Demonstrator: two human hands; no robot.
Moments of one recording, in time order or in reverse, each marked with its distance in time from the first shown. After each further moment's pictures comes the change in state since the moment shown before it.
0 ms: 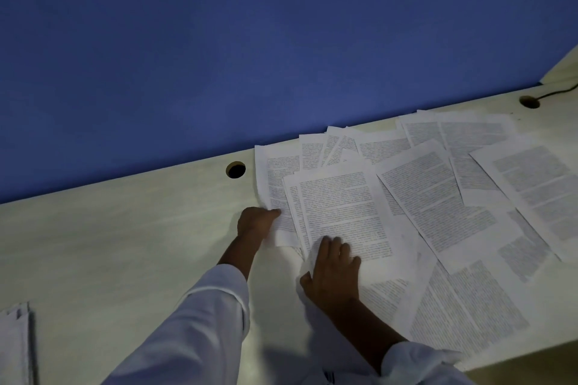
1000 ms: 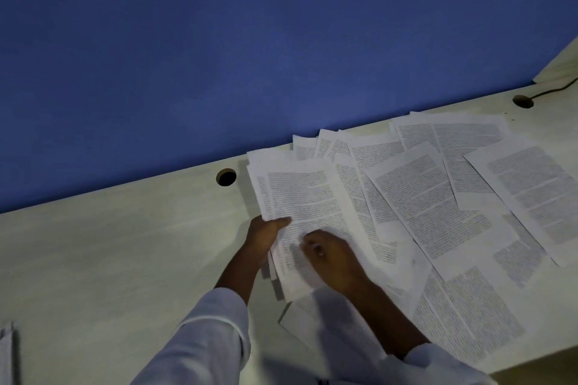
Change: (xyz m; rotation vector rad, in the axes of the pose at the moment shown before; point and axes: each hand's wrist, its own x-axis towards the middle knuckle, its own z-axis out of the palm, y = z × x) left_hand -0.019 0.004 0.023 -0.481 -0.292 0.043; right_hand 0.045 0.034 -0.028 0.862 0.011 -0.231
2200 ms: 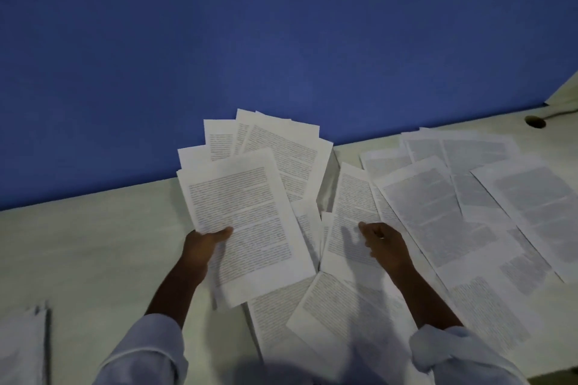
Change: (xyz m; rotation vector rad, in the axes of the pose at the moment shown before) left_hand -0.060 0.015 -0.135 -0.103 0.282 0.179; right_hand -0.001 0.020 -0.062 0.182 0.245 0.305
